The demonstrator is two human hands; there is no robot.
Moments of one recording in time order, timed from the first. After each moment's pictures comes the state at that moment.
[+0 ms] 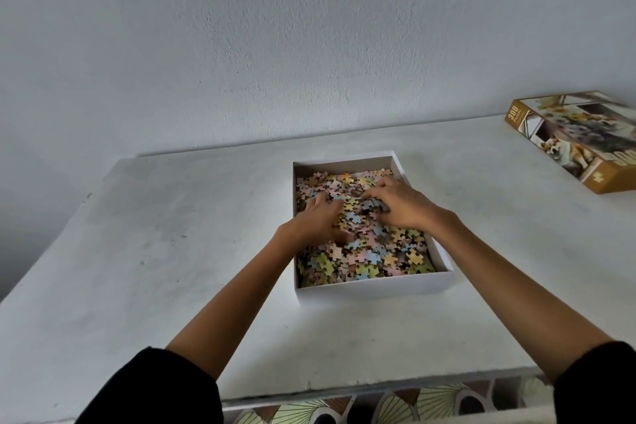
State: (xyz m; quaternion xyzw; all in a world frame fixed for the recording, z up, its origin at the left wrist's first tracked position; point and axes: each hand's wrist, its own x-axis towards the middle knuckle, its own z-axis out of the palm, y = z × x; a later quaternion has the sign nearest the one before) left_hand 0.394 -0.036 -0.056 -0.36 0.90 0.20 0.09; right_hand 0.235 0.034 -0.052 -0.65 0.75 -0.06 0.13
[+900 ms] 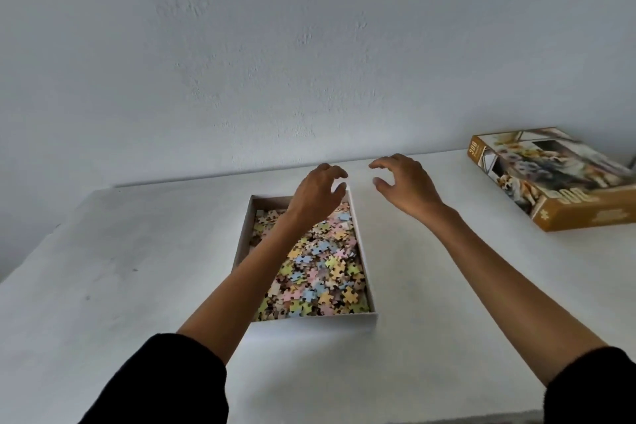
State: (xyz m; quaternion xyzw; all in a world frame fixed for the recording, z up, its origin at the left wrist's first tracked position) left_hand 0.284 -0.038 -0.016 -0.32 0.90 0.15 -0.27; right_hand 0.135 0.046 -0.011 -0.59 0.73 -0.34 -0.02
